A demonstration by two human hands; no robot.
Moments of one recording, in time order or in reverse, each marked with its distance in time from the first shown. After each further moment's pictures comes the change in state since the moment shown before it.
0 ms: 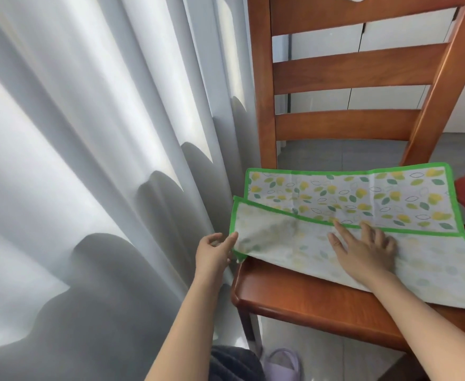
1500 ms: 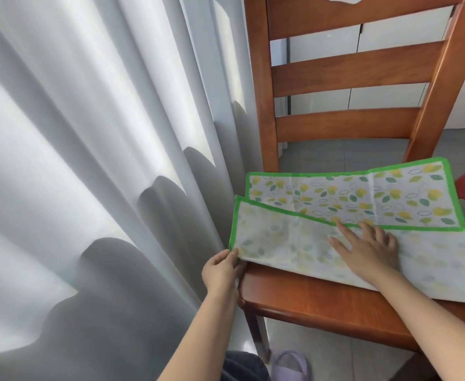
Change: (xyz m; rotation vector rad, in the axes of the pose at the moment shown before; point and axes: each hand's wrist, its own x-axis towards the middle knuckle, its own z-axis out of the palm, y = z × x) left_hand -0.022 -0.013 0.011 -0.440 0.158 -0.126; right_hand 0.000 0.001 -0.001 0.020 -0.001 -0.067
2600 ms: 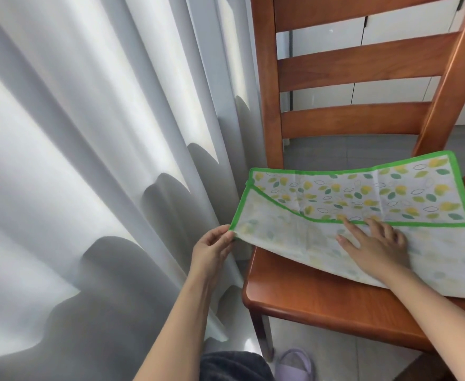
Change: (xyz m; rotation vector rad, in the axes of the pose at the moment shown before) left_hand 0.042 0.031 -0.023 0.076 -0.449 0.164; right_hand -0.001 -0.002 -0.003 -0.008 -0.022 0.008
